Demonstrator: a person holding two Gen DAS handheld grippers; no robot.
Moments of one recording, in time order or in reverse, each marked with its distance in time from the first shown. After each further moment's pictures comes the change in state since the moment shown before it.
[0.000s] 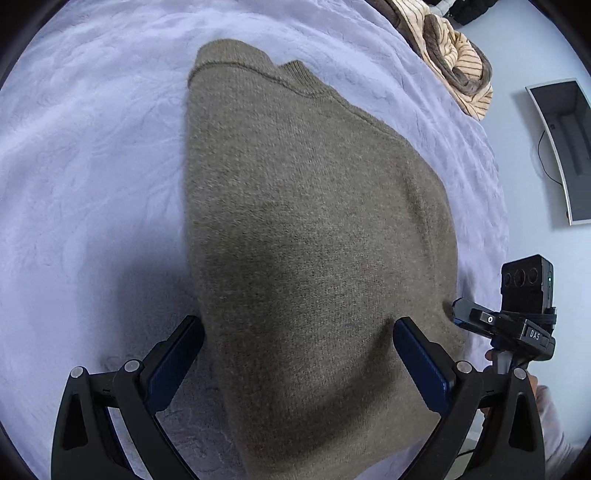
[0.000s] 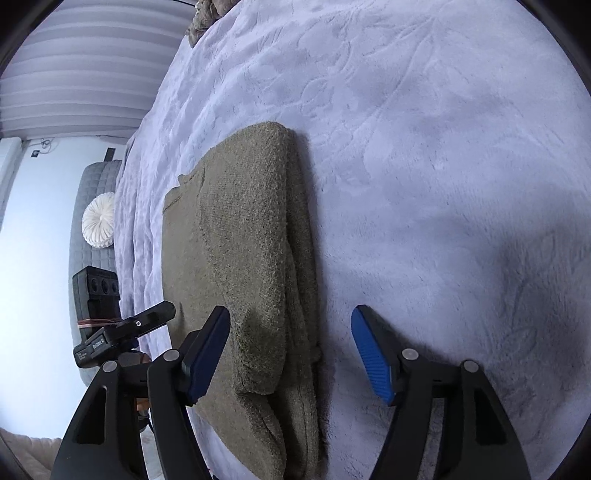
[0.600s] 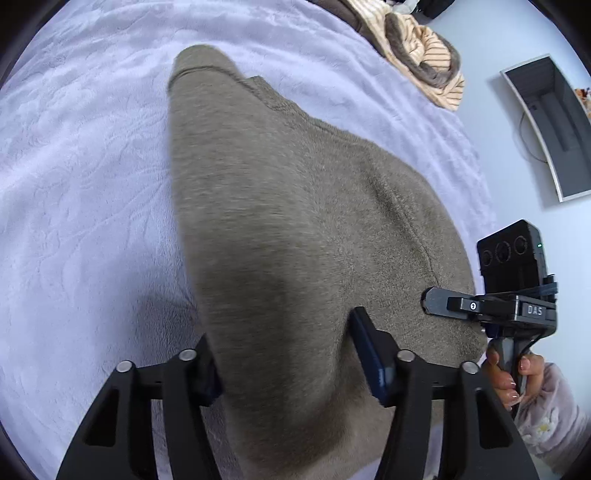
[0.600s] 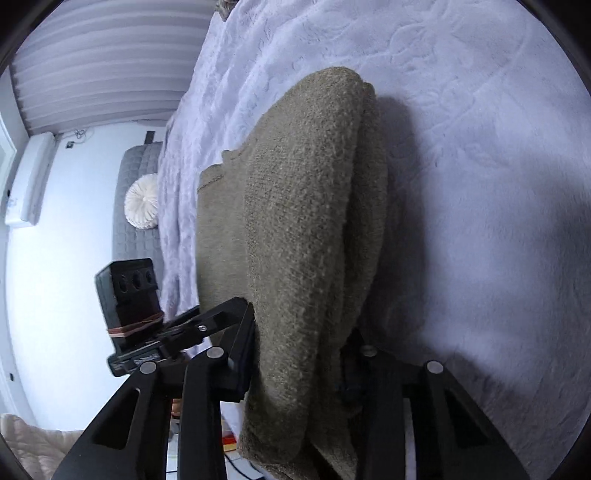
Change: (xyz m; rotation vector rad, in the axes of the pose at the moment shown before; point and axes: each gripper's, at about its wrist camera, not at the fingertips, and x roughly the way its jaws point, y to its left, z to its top) left arm -0.022 -0.016 -0.005 0.092 -0.062 -0.035; right arm 0.037 0.034 0.004 0.034 0.072 0.231
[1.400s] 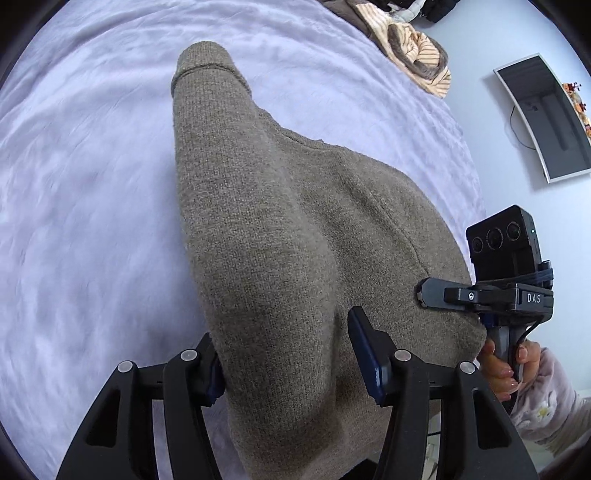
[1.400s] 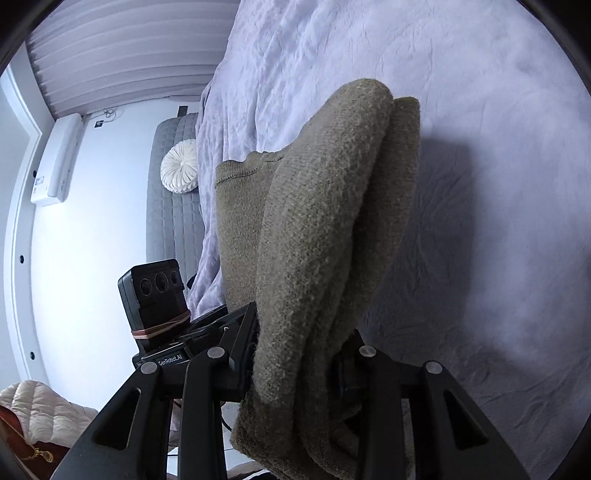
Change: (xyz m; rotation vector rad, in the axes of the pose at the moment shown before) left arm -0.119 0.064 -0.156 -0.023 0.022 0.040; right arm 0.099 0.086 -0.134 -0.028 0.097 0.079
